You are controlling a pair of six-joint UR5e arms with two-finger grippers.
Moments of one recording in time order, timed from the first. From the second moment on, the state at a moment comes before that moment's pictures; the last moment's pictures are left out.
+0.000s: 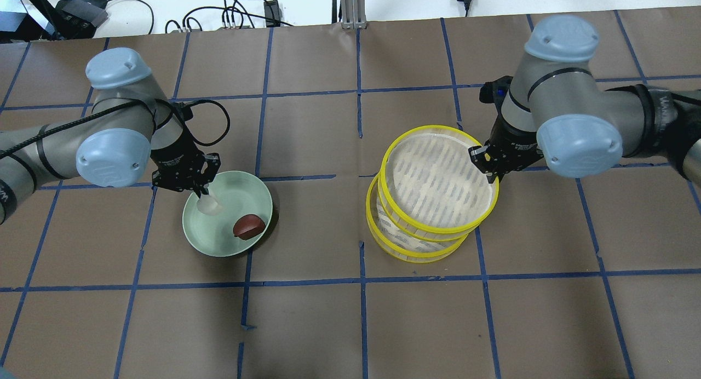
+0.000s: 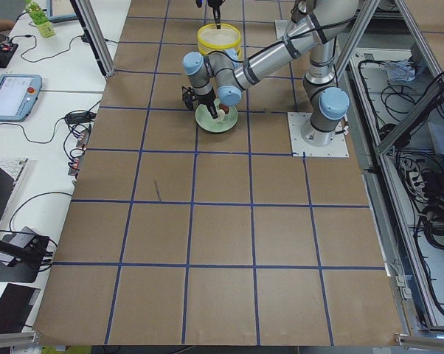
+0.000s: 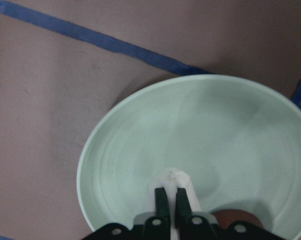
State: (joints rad) left arm -1.42 -1.77 -1.90 -1.21 1.60 -0.19; right arm 1.50 -1.43 1.89 -1.94 -1.57 -0.12
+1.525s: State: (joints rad) left arm -2.01 -1.90 -1.73 -0.99 1.52 -1.04; right arm 1.14 -1.42 1.89 -1.99 -1.69 -0.51
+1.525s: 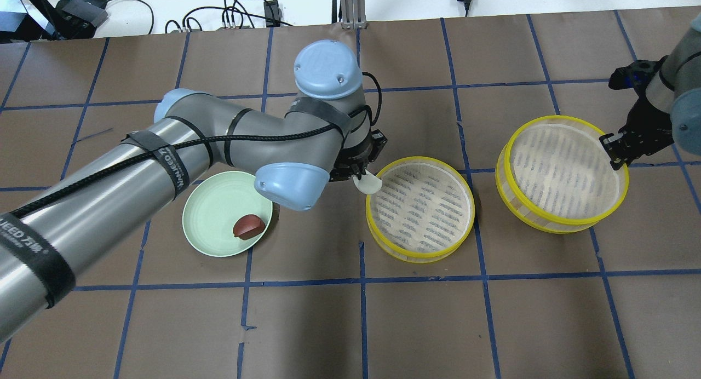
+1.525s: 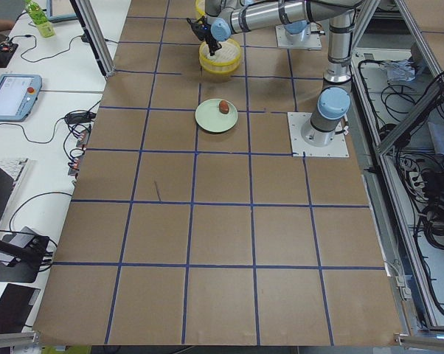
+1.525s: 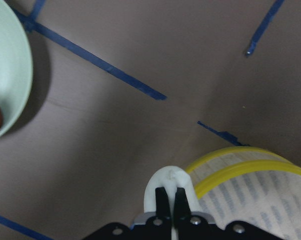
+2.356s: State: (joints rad) left arm -2.08 -1.91 -1.70 -0.95 1.54 -1.03; right arm 1.14 -1.42 1.90 -1.99 -1.68 -0.51
